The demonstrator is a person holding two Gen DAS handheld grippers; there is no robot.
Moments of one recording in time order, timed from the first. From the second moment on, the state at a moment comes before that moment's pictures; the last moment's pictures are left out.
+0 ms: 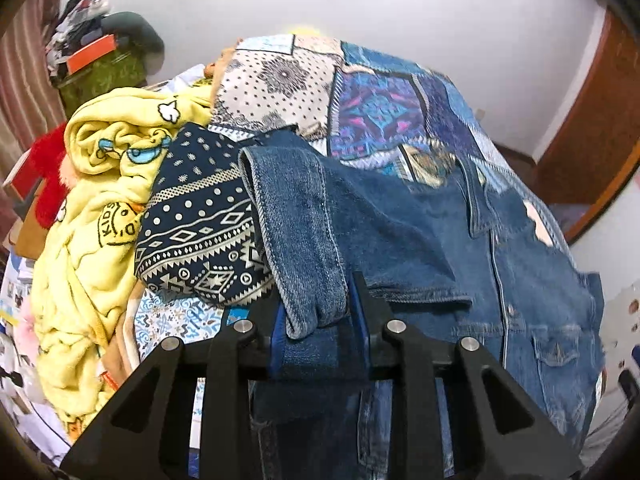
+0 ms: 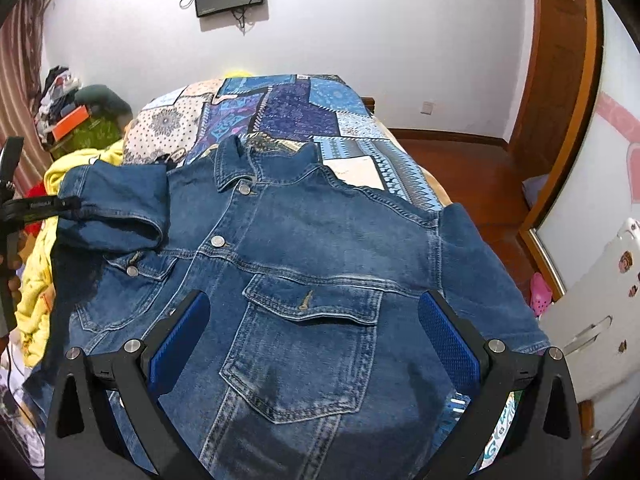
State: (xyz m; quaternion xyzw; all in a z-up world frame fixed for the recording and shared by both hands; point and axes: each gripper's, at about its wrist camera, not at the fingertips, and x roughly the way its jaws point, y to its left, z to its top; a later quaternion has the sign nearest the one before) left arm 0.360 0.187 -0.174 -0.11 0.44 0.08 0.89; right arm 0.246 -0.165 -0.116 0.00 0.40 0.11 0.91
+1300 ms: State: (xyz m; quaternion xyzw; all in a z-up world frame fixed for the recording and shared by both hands) left arm 0.372 0.229 -0.279 -0.47 0.46 -0.04 0.75; right arm 0.245 -0.145 -0.136 -0.06 0.42 0.12 0.90
